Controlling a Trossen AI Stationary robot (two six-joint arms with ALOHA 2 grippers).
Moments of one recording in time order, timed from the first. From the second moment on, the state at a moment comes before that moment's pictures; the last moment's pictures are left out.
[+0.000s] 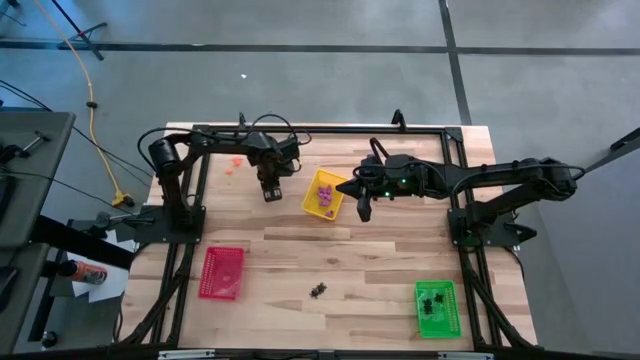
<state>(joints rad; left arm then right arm) 0.52 1.88 1.09 -0.87 -0.02 0.24 -0.03 1.29 0.97 -0.02 0.05 0.31</state>
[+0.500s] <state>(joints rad) 0.50 1.89 1.16 -0.96 -0.05 0.18 -0.03 1.29 0.97 -0.03 0.05 0.31</state>
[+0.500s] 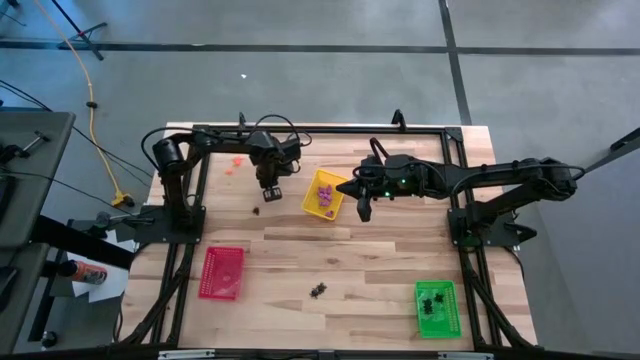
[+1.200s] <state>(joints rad) 0.41 1.32 0.68 -0.73 0.08 -0.19 -0.03 1.29 0.97 -0.06 0.05 0.28</state>
